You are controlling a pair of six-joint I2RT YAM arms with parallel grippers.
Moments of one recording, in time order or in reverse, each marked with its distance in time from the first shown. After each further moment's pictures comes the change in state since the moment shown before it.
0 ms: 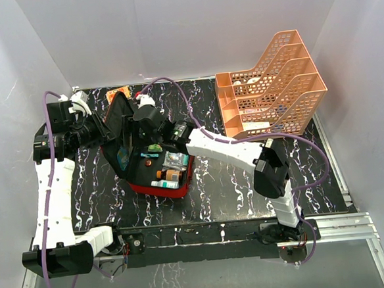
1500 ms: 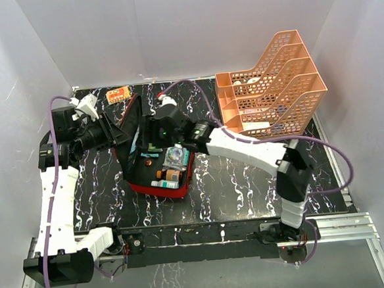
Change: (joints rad) left arm -0.001 -0.070 -0.134 0.132 0.235 -0.013; right arm -0.051 -0.153 -0.204 -0.056 -0.021 0.058
